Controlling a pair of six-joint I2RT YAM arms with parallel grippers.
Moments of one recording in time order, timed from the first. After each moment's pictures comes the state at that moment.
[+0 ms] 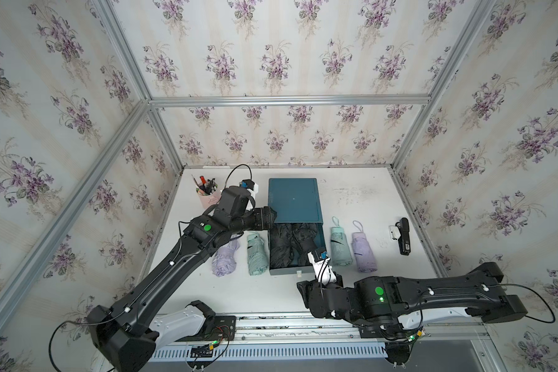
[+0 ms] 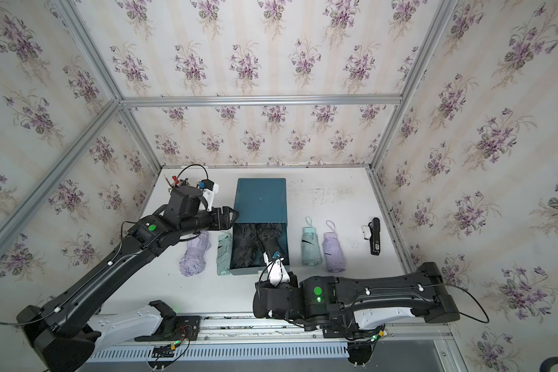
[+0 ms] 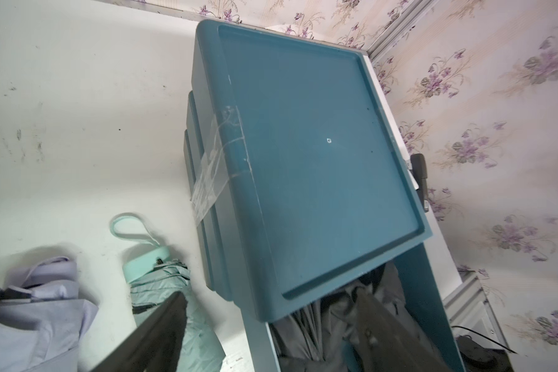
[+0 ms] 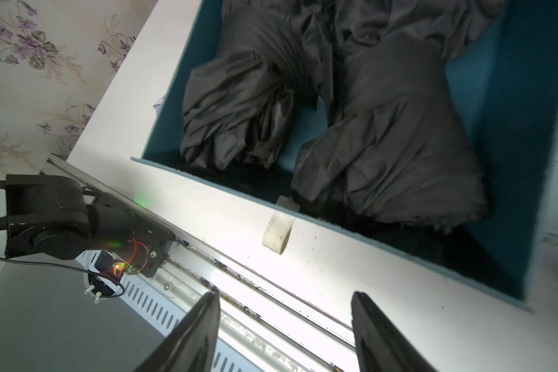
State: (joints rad) left arm -0.56 1.19 1.18 -0.67 0.08 -0.50; right arm 1.63 1.16 1.02 -0.88 0.57 1.13
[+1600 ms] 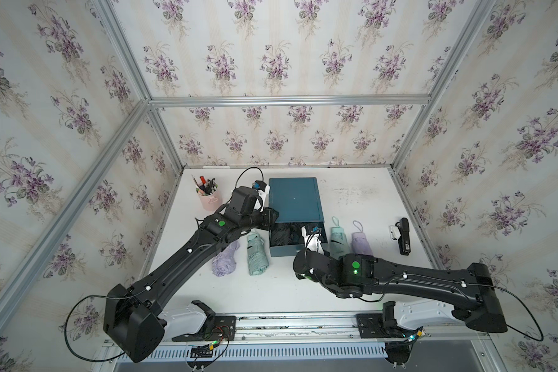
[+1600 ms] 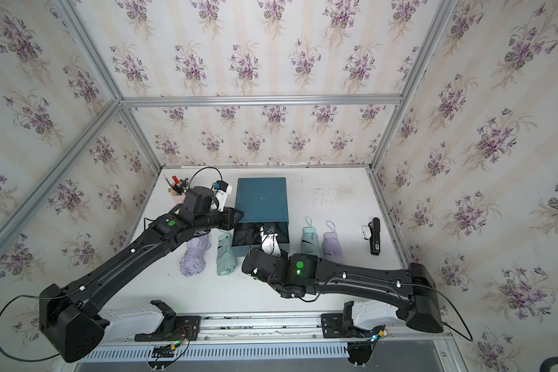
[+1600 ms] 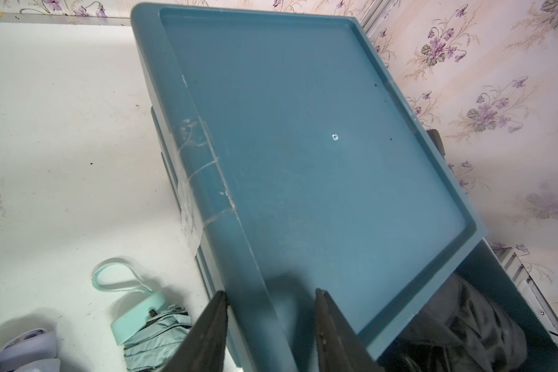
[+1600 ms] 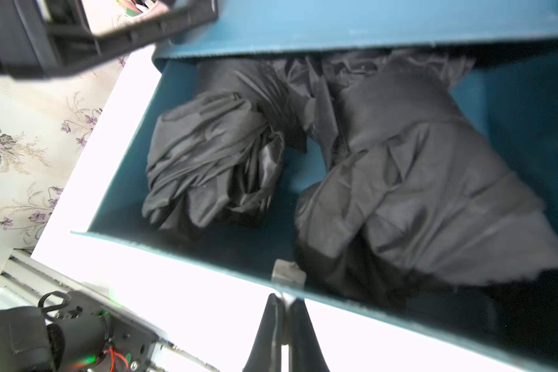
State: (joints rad) left arm -0.55 1.25 1.08 -0.51 0.14 -0.35; right arm 1.35 1.29 1.08 -0.70 0.55 0.96
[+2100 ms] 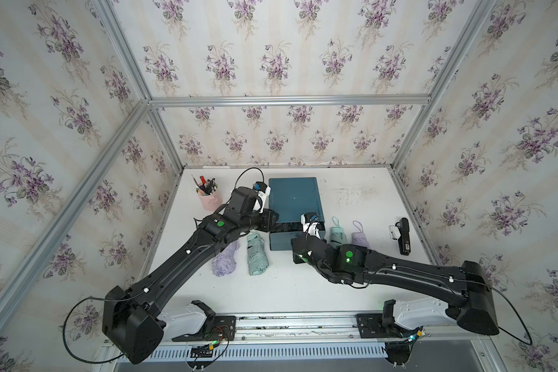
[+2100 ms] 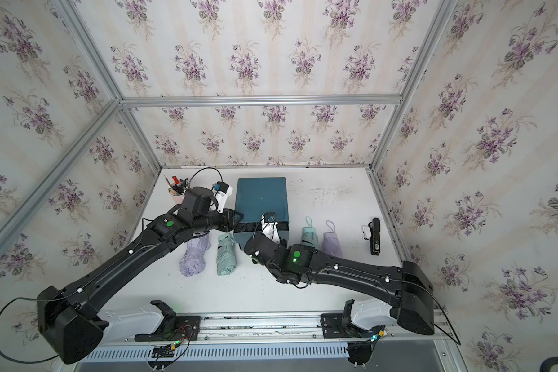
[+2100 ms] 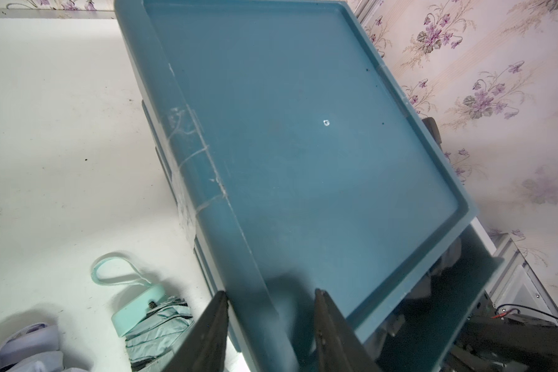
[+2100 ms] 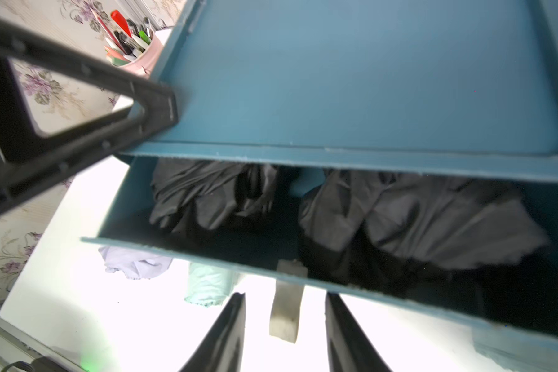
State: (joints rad) left arm -0.55 1.24 1.09 -0.54 0.16 -0.33; right arm 1.19 1.34 1.05 -0.52 0.53 0.85
